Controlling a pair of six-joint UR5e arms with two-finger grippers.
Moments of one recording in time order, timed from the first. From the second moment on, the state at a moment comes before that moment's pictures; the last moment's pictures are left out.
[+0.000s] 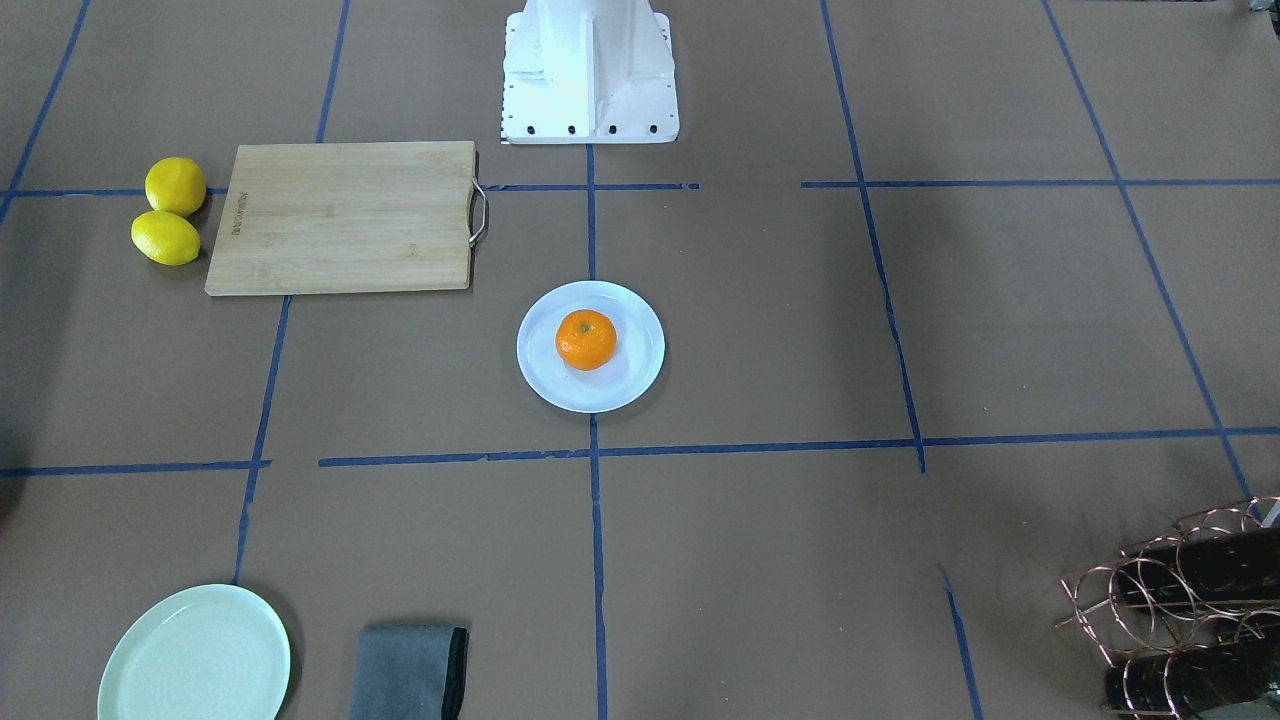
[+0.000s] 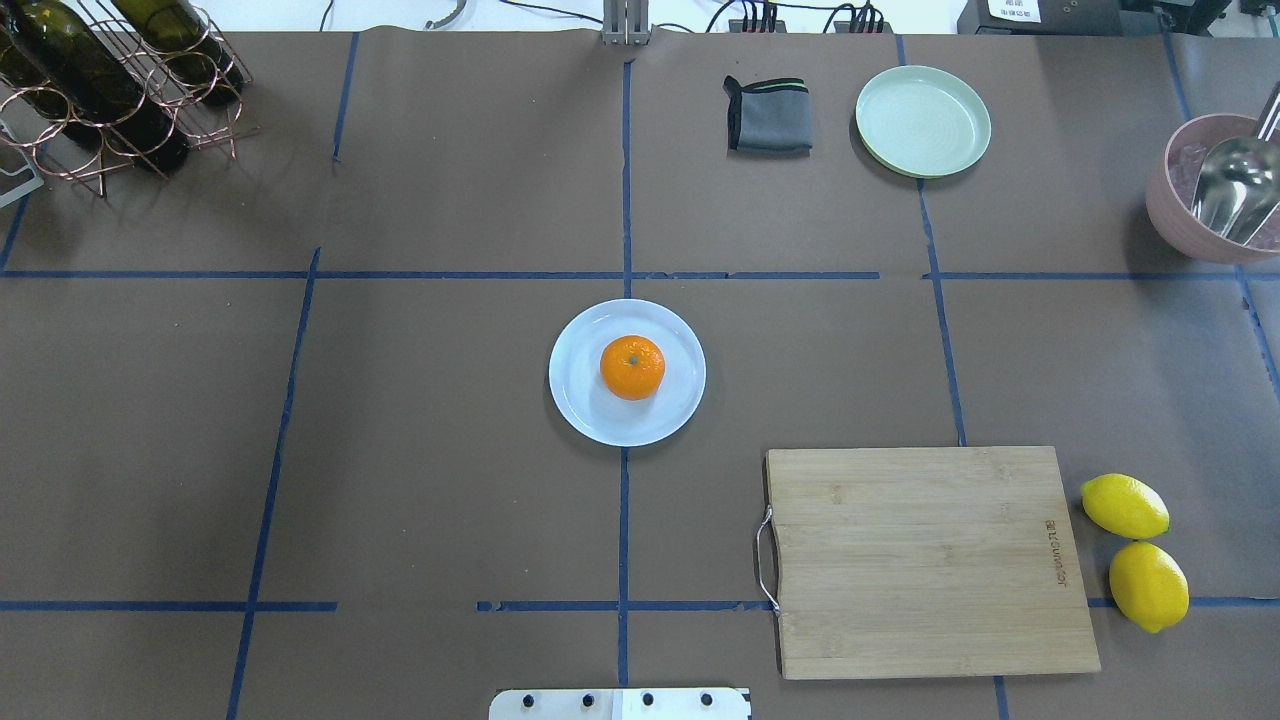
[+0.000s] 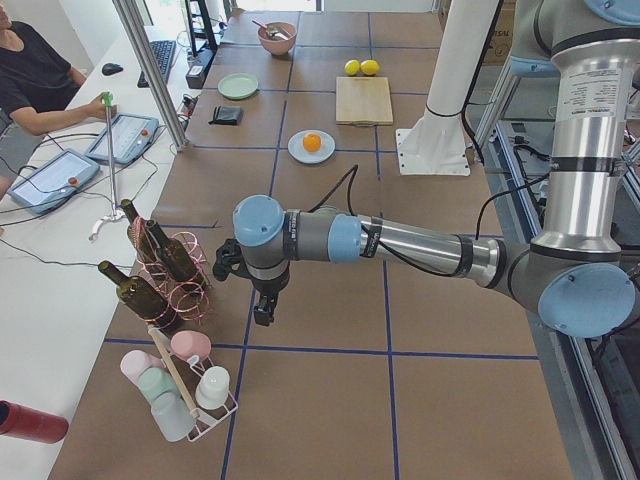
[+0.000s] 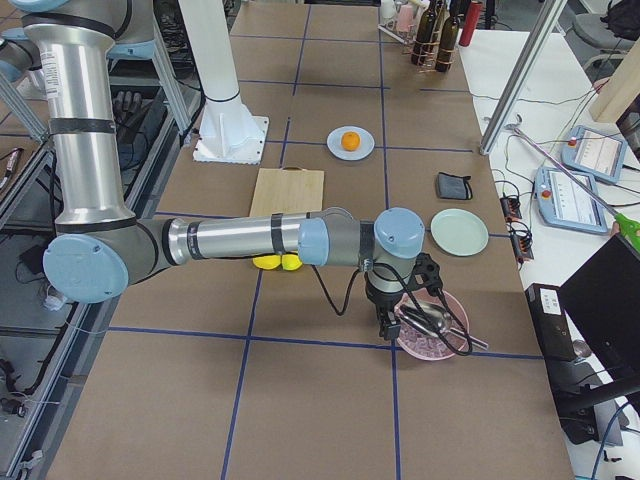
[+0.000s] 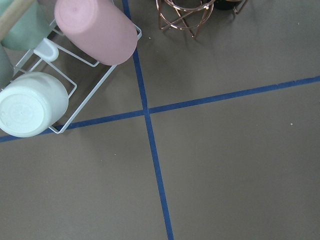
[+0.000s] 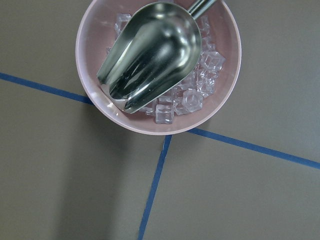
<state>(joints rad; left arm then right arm) -1.58 -1.59 -1.76 -1.43 -2.40 0.18 1.59 -1.50 1.63 -1.69 2.31 -0.27</state>
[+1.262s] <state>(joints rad) -1.57 -1.58 -1.73 -1.43 -2.39 0.18 1.55 -1.50 1.65 -1.69 2.31 -0.22</state>
